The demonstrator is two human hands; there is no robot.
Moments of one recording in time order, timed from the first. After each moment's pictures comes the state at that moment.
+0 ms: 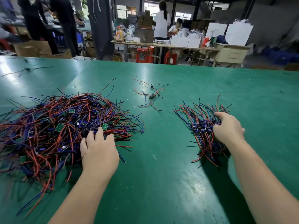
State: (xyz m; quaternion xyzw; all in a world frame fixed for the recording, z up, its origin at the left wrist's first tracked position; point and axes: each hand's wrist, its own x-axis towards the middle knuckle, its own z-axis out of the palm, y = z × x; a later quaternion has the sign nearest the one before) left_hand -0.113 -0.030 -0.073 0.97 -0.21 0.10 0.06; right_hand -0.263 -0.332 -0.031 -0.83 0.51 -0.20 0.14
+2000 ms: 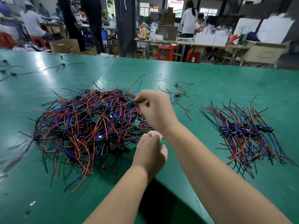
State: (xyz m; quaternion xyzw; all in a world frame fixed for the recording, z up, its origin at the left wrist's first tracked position) left_hand -0.132 -0.046 -0.078 0.87 -0.35 0.04 0.36; right_hand -0.114 -0.120 0.009 -0.89 0.00 -0.32 0.32
